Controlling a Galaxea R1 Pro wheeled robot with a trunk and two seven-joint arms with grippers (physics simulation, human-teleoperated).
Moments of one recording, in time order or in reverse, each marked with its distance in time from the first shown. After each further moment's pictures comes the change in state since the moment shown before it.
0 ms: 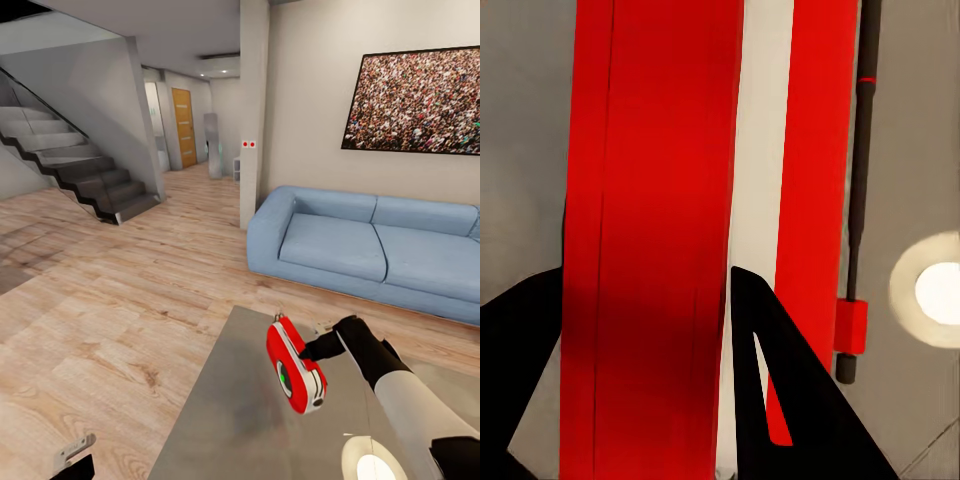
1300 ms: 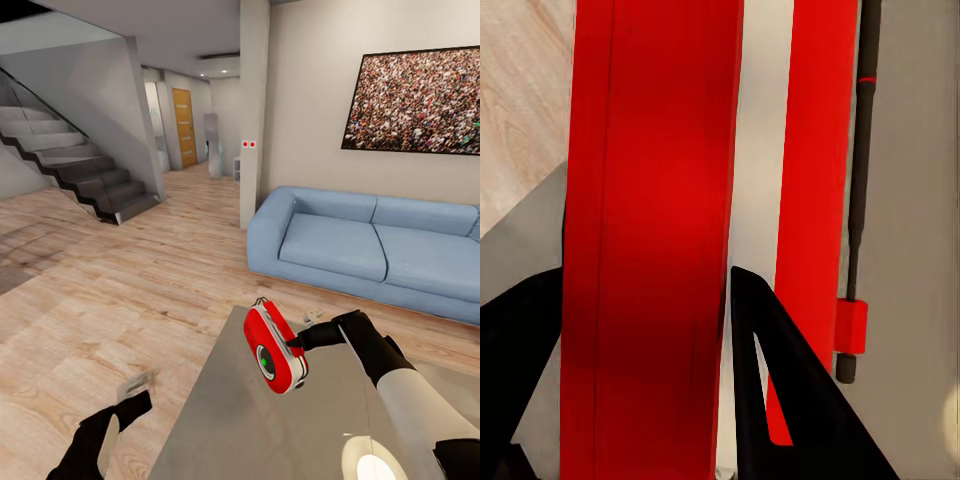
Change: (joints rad) left arm -0.004 -0.266 -0.094 -0.581 -0.015 0.451 -0.025; right arm 0.000 -0.009 -0.007 -0.072 -0.009 -0.150 0.211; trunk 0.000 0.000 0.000
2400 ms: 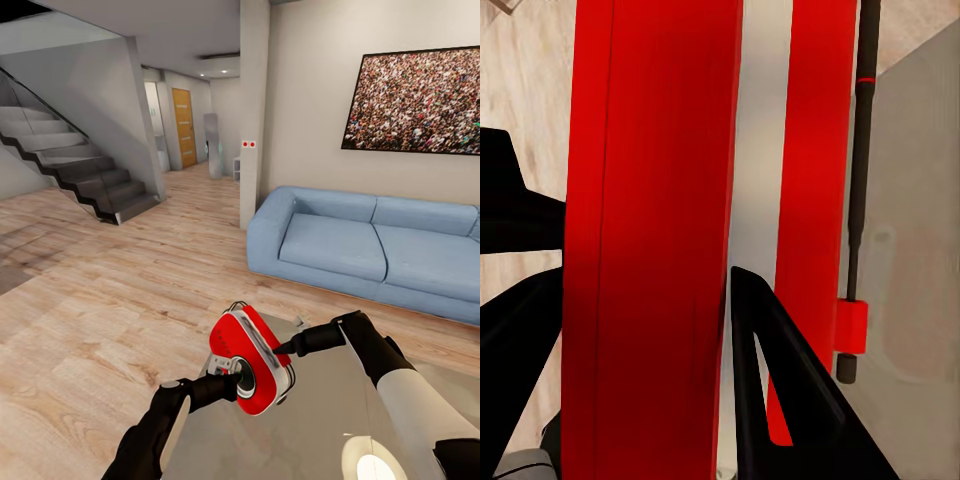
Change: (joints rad) left arm -0.004 -0.113 -0.570 -0.152 0.001 0.024 -0.373; right arm -0.001 -0.001 -0.001 0.008 -0.009 -0.025 0.386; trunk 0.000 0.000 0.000
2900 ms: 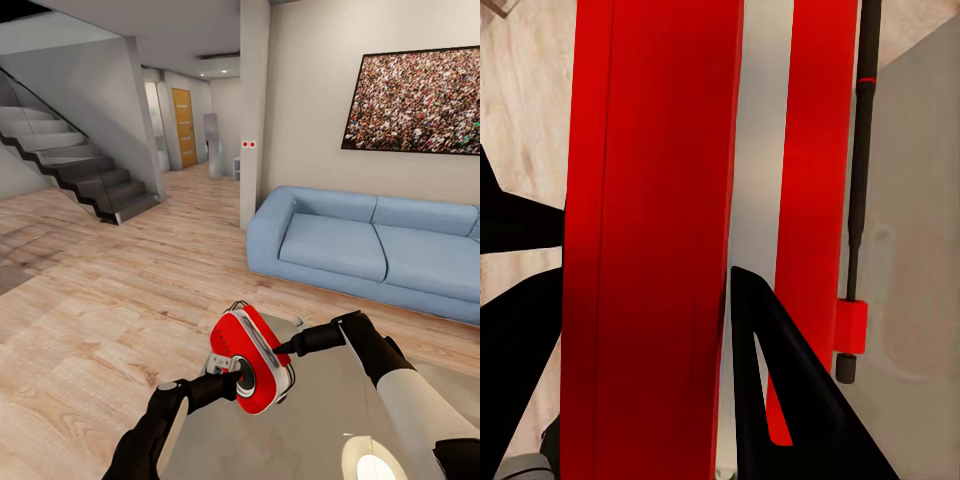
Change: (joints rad) left arm 0.035 0.000 -0.001 -0.078 0.011 0.007 -0.007; right arm 0.000 0.001 -0.001 0.000 -0.007 0.008 -0.014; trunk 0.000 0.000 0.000
